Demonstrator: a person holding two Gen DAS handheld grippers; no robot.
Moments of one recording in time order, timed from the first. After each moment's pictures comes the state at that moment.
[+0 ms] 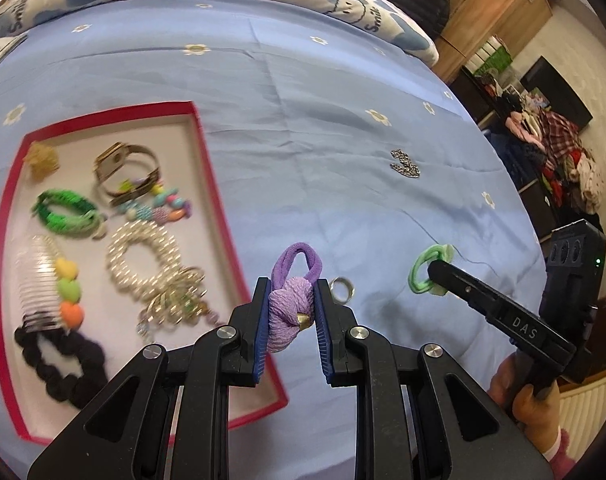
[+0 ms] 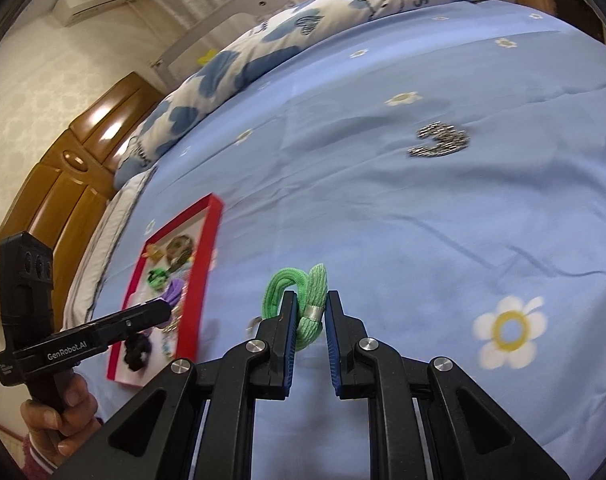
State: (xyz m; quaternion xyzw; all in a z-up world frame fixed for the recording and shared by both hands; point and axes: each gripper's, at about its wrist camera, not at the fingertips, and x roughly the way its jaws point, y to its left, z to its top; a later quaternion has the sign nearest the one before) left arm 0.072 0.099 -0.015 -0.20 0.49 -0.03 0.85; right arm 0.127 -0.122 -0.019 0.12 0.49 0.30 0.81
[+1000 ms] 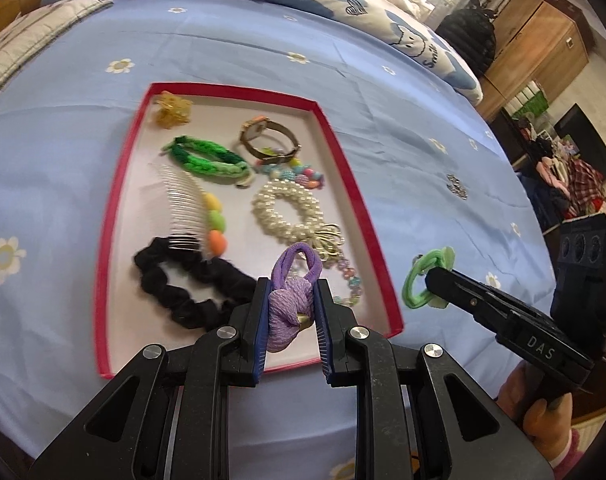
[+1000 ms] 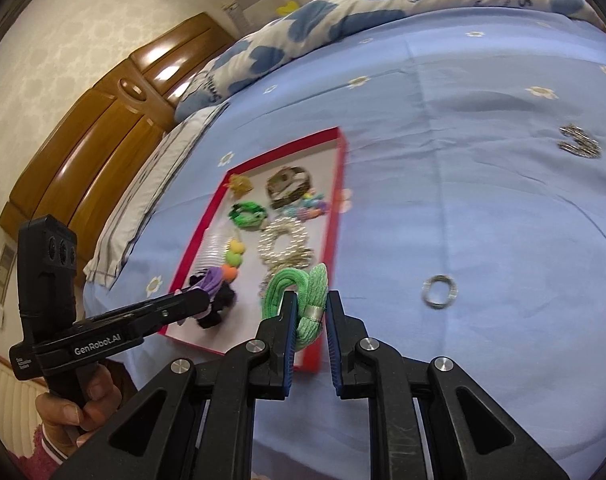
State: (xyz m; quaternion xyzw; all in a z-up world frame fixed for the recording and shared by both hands) left arm -0.010 0.172 -0.022 -0.24 0.47 0.06 0.85; right arm 0.068 -0.006 -0.009 0.05 0.50 0.41 0.76
